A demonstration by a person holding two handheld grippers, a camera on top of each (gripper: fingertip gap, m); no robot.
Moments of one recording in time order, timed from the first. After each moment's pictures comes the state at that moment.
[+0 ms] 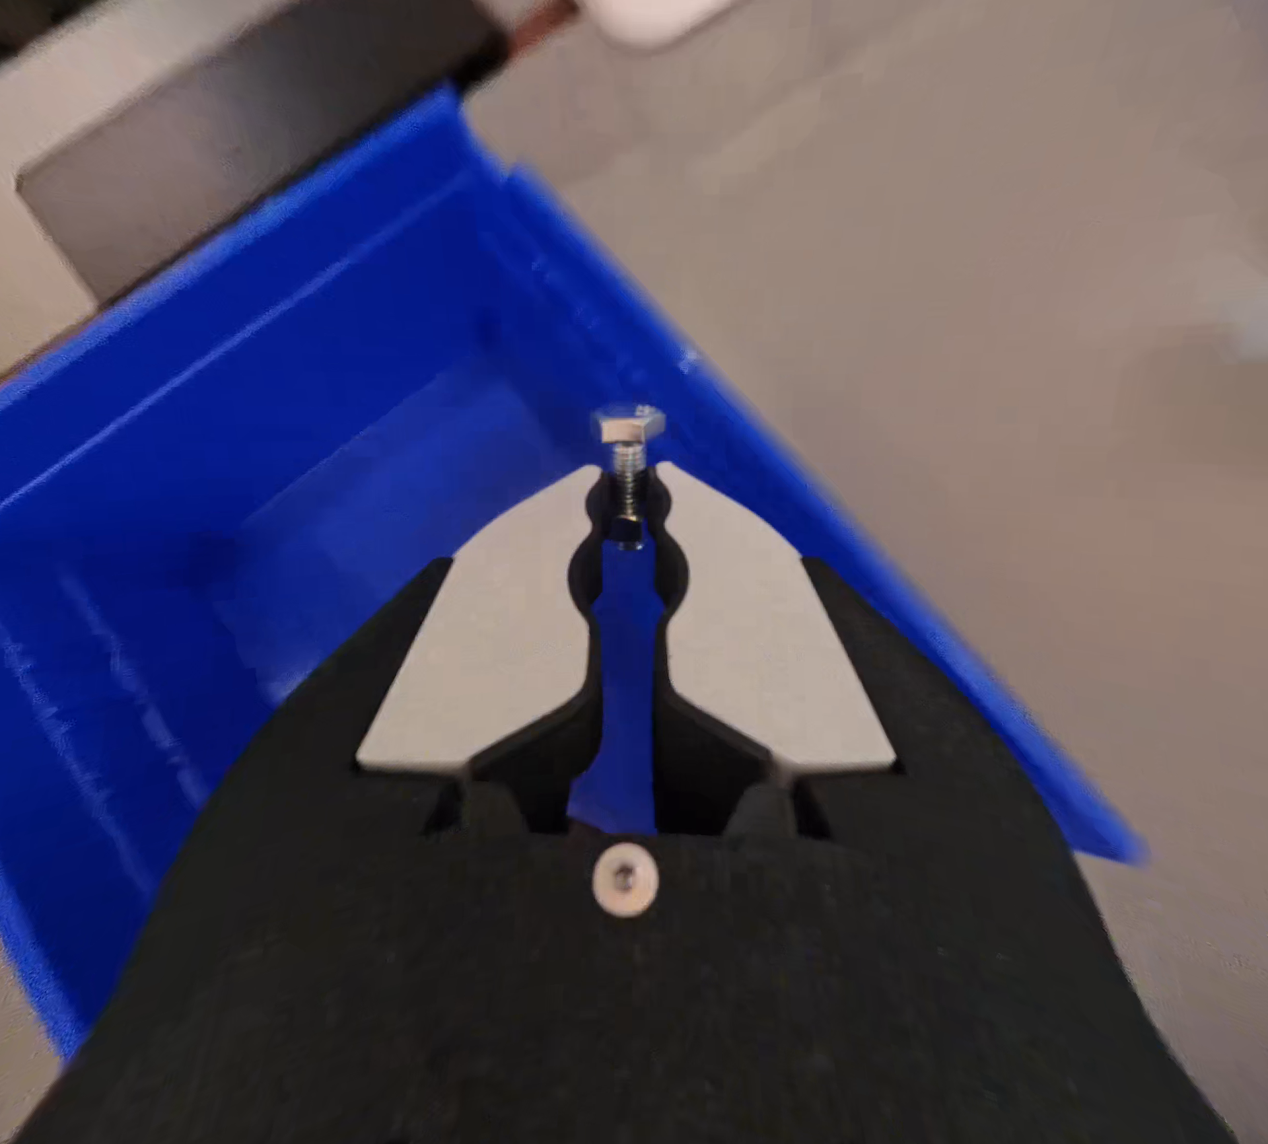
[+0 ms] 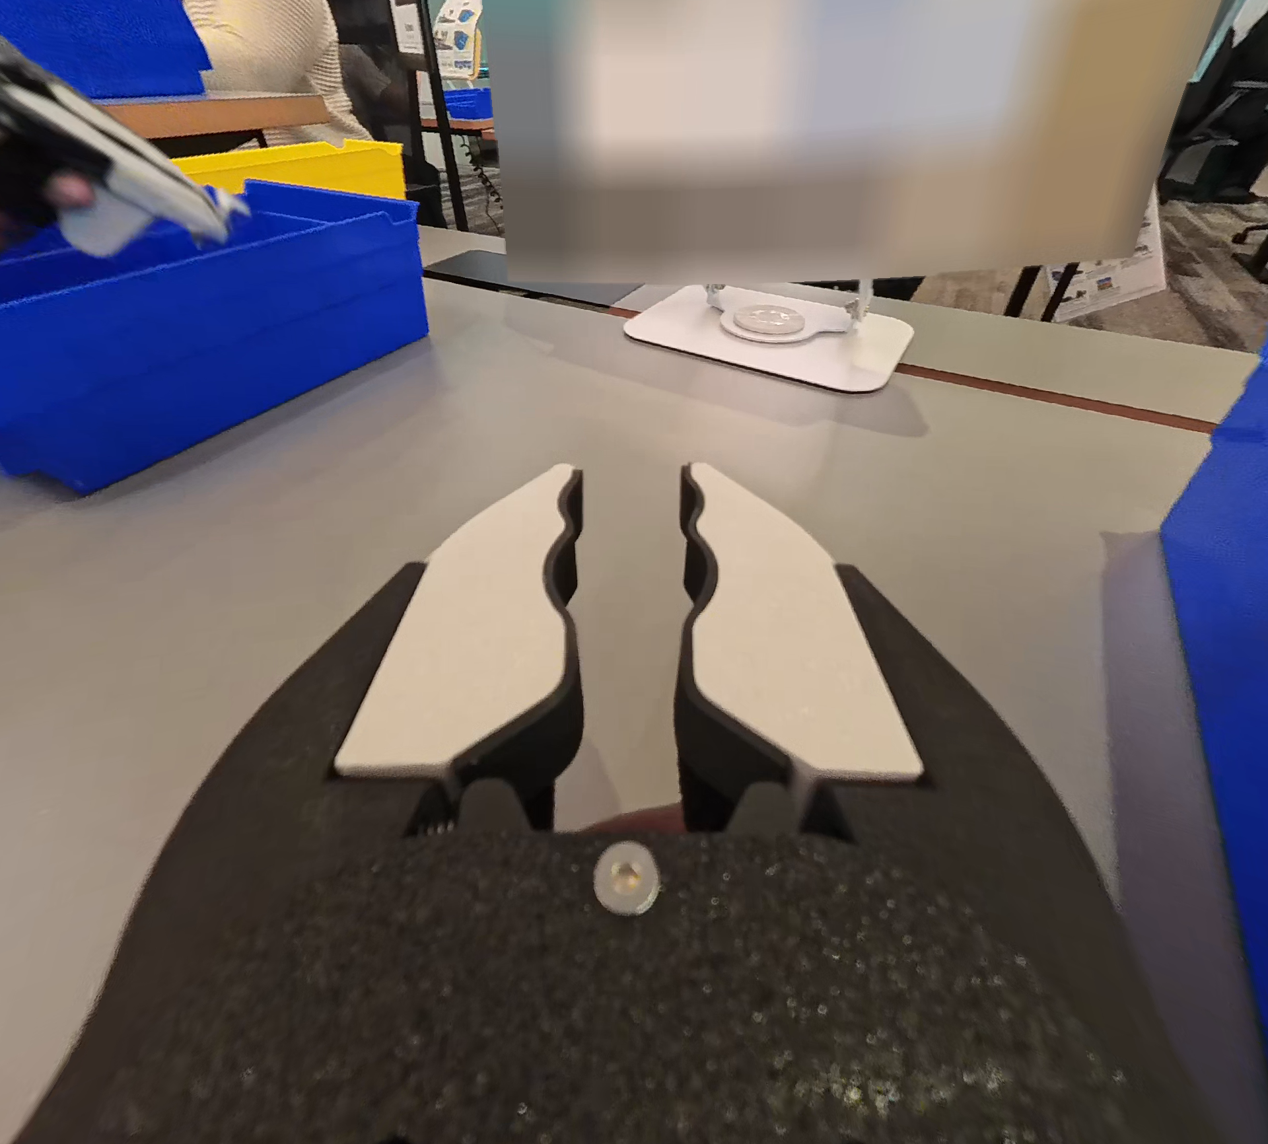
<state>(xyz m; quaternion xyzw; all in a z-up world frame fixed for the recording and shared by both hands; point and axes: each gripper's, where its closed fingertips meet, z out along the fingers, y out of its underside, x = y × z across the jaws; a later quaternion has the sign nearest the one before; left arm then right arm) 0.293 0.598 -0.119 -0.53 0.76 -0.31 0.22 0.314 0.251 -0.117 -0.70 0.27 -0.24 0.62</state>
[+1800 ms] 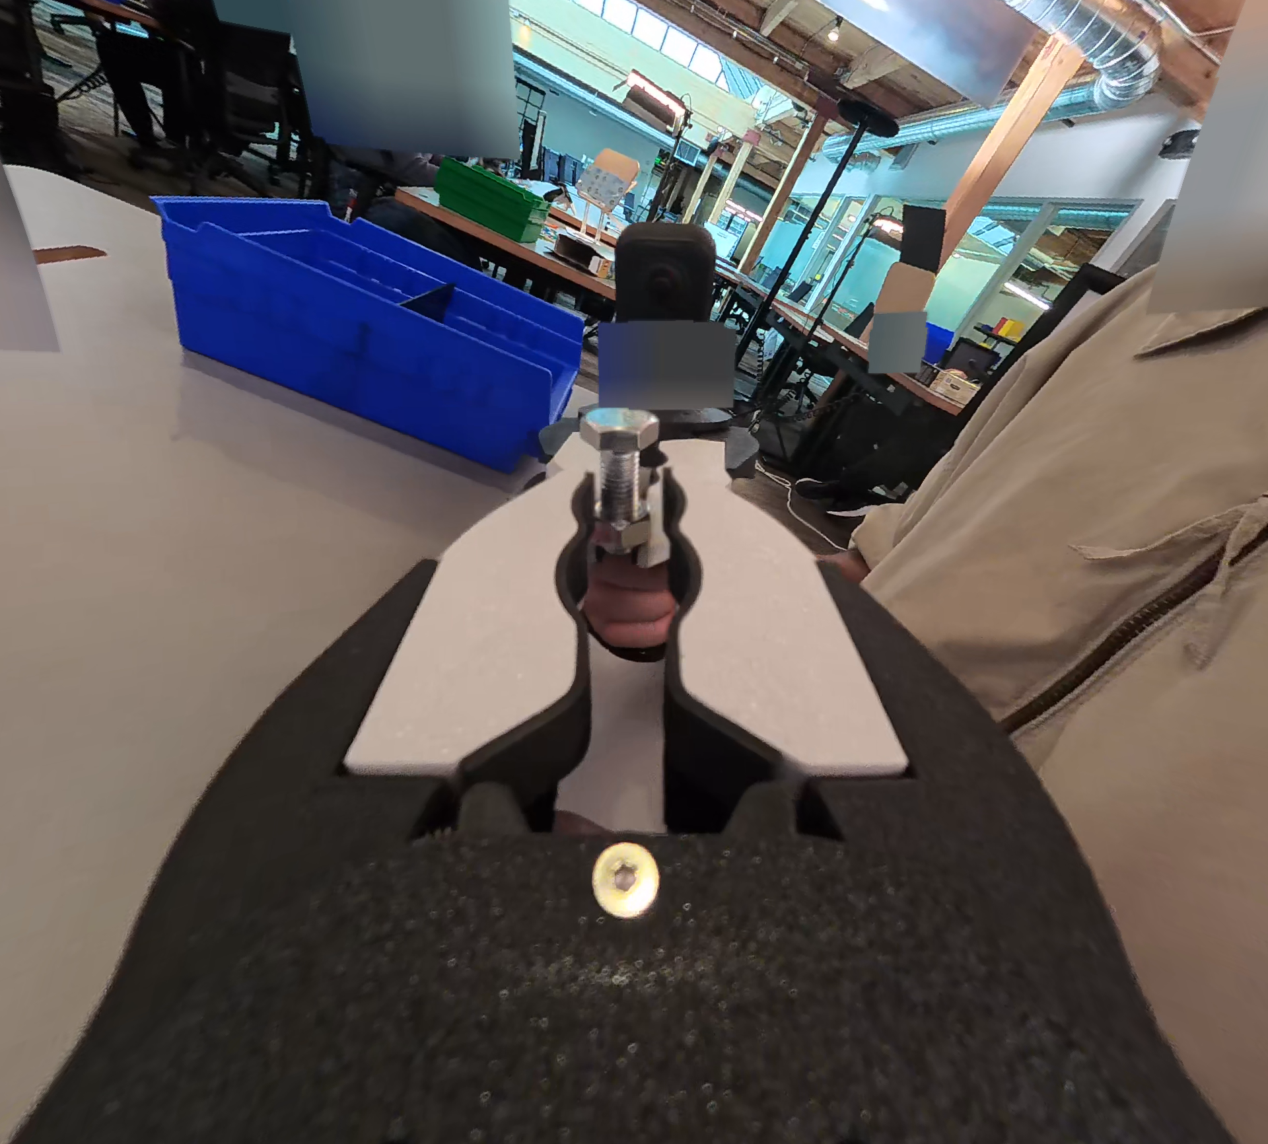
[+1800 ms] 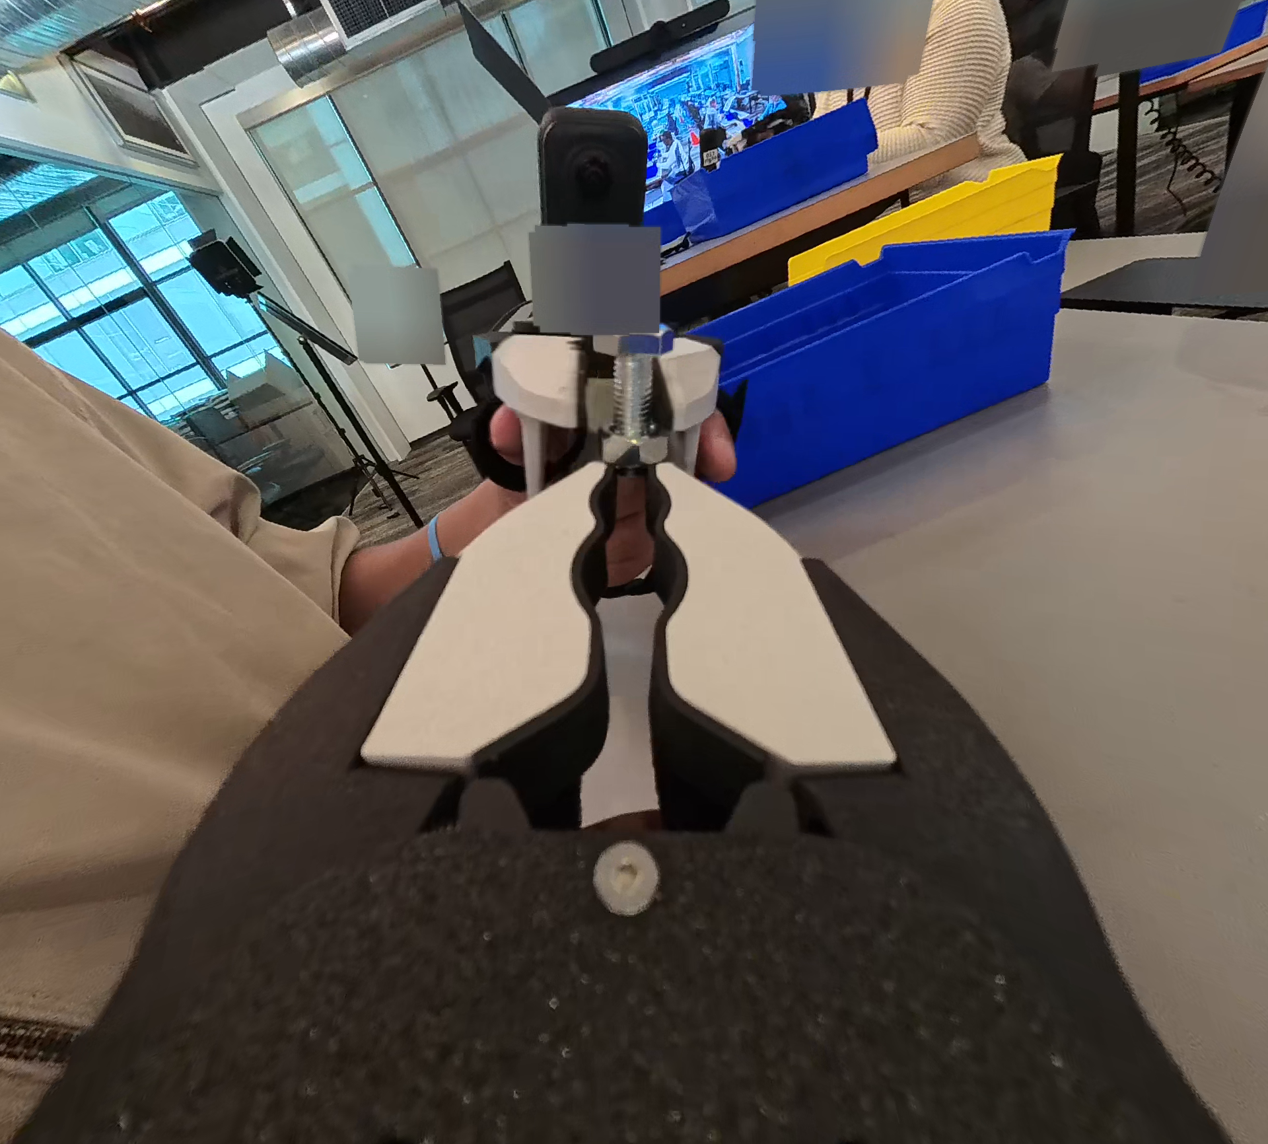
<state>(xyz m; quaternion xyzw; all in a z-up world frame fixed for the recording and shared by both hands) 0.200 0.302 -0.047 -0.25 0.64 -0.72 -0.03 0.190 0.320 -0.067 -0.66 0.08 0.20 0.72</state>
